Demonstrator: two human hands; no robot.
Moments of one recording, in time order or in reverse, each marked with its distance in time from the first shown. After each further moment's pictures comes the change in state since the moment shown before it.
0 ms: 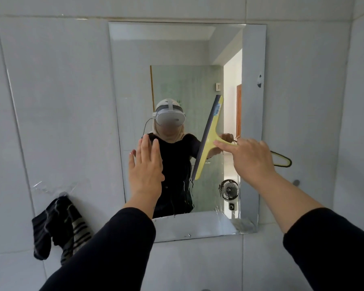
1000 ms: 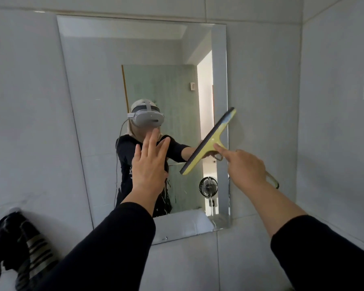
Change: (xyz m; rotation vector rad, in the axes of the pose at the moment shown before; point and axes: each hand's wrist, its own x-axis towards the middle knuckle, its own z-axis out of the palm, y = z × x) left_hand 0.019 0.073 0.009 -0.054 0.054 0.277; right_hand -0.030 0.055 0.022 0.145 -0.092 0.306
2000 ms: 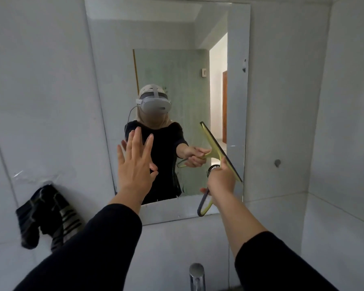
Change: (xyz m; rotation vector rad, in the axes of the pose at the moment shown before) left_hand -0.063 -0.066 -0.002 0.070 -0.059 -0.136; right_hand -0.052 -0.099 0.052 1.193 -0.126 0.791
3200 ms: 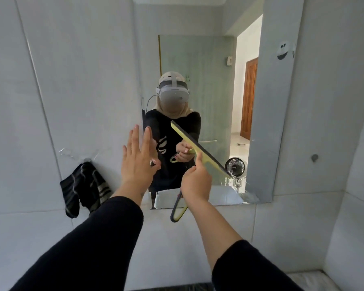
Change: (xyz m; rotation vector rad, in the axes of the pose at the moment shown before) left_hand -0.031 -0.076 0.021 -0.270 -0.023 -0.134; right_hand -0.081 0.038 0.100 -0.337 -0.150 -0.326
